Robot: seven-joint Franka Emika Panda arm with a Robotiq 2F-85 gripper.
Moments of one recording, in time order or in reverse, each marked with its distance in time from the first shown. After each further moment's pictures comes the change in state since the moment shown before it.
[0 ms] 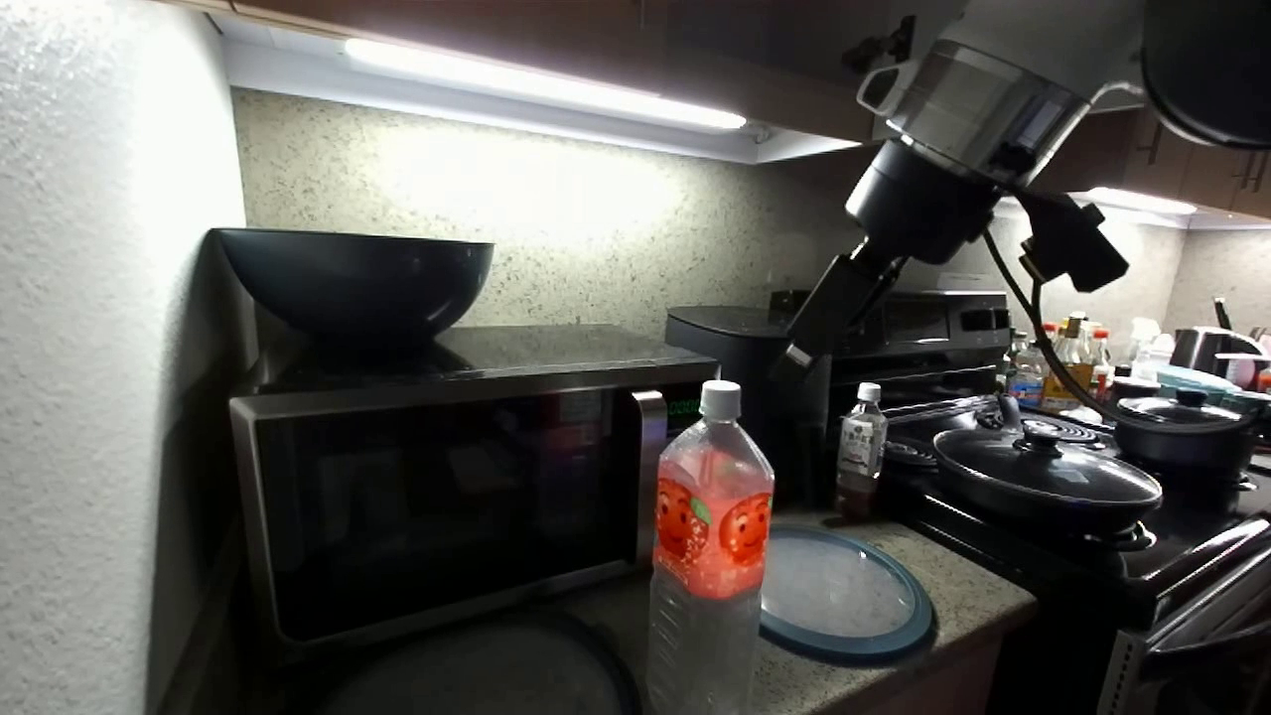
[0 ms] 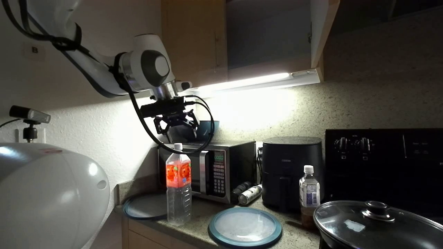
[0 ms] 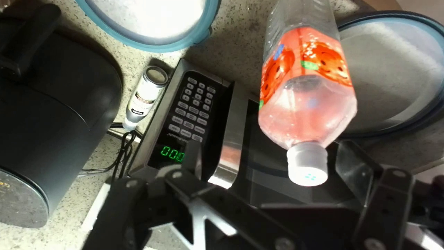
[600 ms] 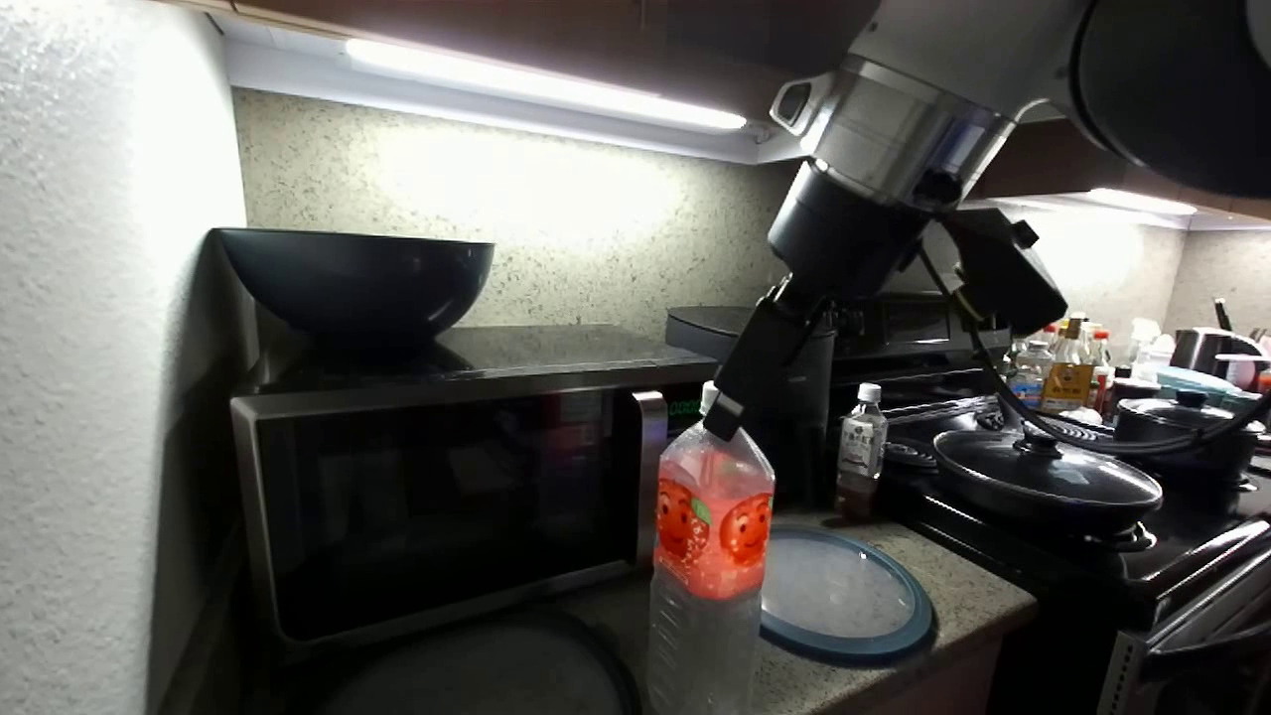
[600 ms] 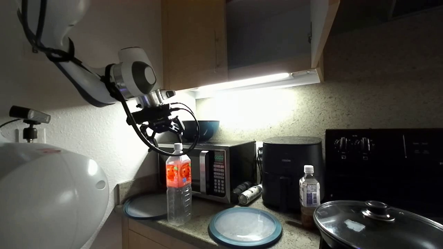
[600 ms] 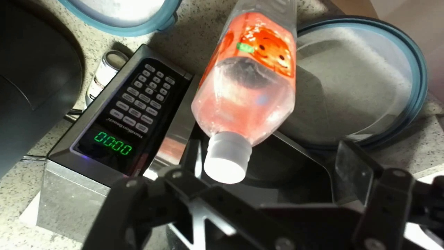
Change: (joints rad) arm -0.010 0.113 0.148 0.064 -0.033 0.008 0.063
